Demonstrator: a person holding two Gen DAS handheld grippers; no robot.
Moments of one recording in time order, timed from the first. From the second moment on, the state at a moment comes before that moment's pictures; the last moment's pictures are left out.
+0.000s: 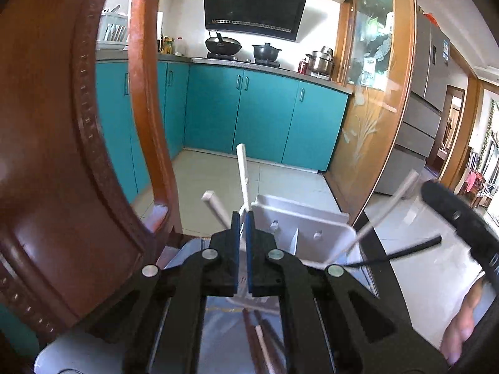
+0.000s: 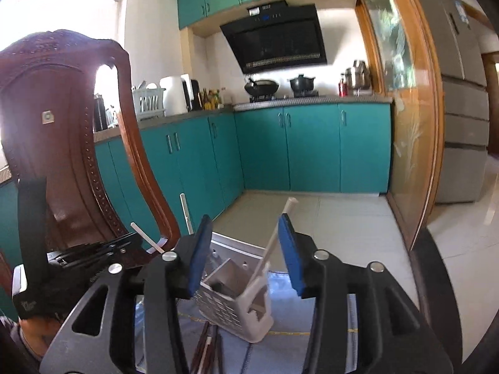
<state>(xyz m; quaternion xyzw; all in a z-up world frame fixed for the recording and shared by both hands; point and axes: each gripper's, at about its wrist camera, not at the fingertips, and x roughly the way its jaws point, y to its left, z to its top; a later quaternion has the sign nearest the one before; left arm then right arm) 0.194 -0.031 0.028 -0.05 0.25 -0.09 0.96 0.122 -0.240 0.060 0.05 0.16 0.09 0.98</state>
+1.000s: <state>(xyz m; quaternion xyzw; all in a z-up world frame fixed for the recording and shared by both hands) 0.144 0.011 -0.031 0.02 0.33 -0.01 0.94 0.114 -0.181 -0.134 -0.04 0.48 0.09 0.87</state>
